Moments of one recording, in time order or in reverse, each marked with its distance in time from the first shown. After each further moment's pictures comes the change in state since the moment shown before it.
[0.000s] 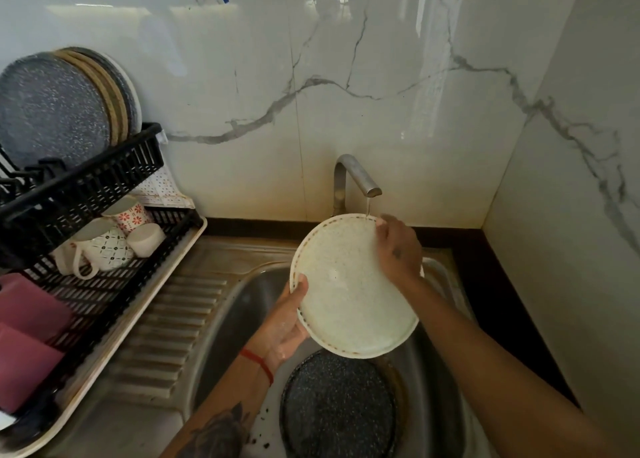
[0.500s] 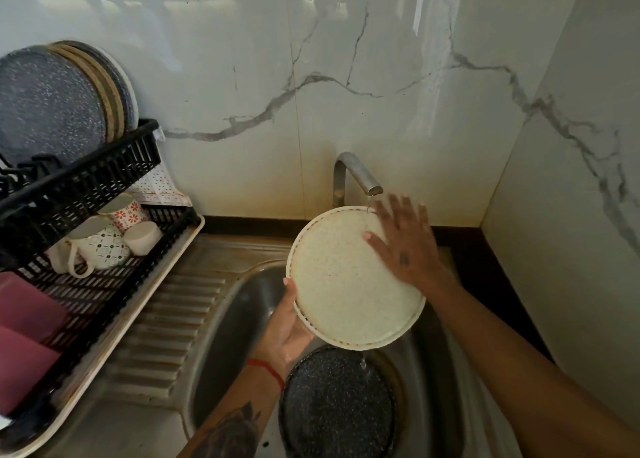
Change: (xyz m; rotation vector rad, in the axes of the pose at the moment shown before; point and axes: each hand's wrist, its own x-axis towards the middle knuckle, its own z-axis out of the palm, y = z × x) left_hand 0.011 -0.020 -0.006 -0.267 -0.028 -0.010; right_hand 0.004 0.014 -0.026 -0.577 -0.123 -0.465
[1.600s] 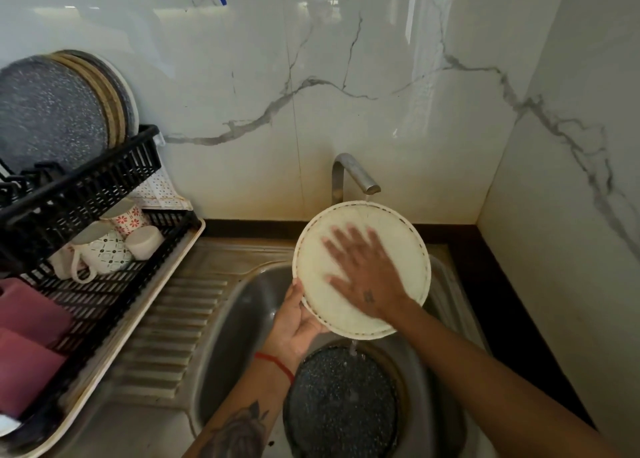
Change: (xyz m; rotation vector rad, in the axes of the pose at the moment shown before) left_hand -0.003 0.001 0.021 -0.039 0.187 -0.030; right_hand -0.033 -0.058 0.019 0.061 0.037 -0.270
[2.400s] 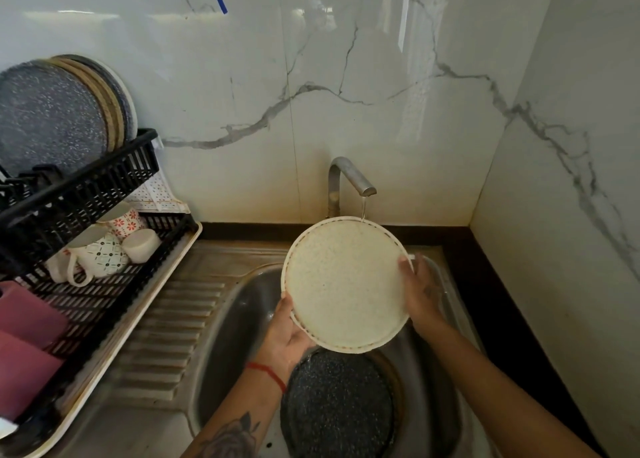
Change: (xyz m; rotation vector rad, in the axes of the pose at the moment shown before) left_hand -0.014 0.002 -0.009 0.061 0.123 -0.005; right_hand -0.047 0.022 -0.004 1.143 0.153 1.087
